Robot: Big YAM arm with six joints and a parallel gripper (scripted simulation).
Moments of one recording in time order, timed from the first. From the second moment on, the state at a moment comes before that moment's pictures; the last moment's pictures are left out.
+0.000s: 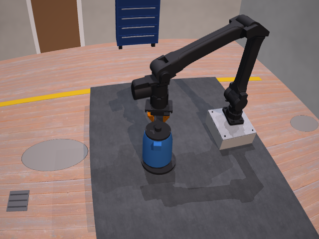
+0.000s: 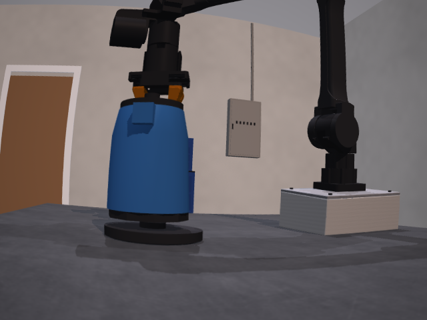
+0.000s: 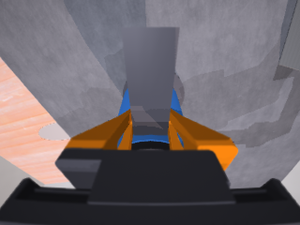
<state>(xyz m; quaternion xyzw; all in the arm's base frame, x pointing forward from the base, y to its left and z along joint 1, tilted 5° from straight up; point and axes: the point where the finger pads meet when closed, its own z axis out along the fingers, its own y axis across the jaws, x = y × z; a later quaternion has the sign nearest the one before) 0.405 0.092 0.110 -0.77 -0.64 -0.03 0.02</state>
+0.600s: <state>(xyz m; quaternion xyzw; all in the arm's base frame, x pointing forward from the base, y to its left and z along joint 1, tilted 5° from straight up) 0.406 0.092 0.110 -0.77 -0.64 -0.03 0.02</state>
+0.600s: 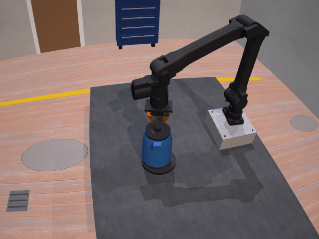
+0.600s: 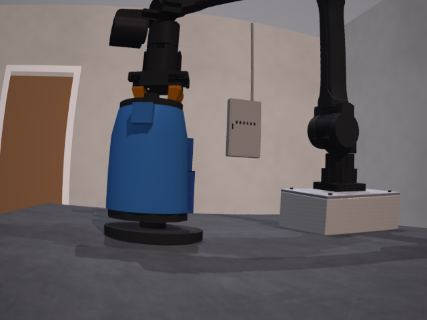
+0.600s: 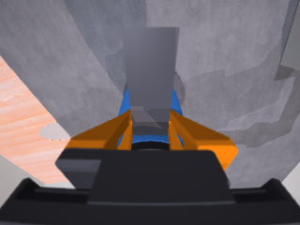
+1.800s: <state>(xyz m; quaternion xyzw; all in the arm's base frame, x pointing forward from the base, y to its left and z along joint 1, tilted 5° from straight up) 0.406 0.093 0.106 -0.77 -0.64 -0.03 0.02</state>
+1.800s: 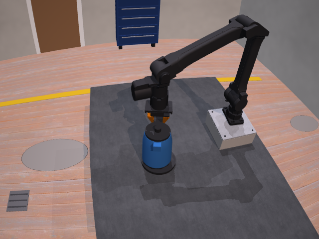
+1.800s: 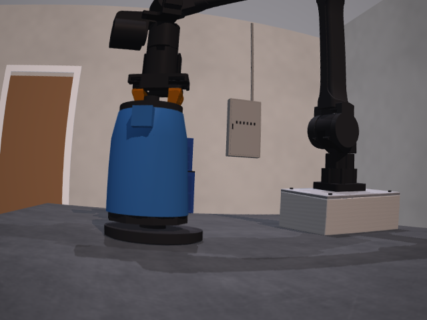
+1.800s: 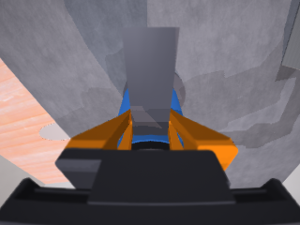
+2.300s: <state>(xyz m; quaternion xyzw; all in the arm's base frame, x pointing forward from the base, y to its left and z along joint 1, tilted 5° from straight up) 0.405 0.093 0.105 -0.77 -0.64 -0.03 0.02</state>
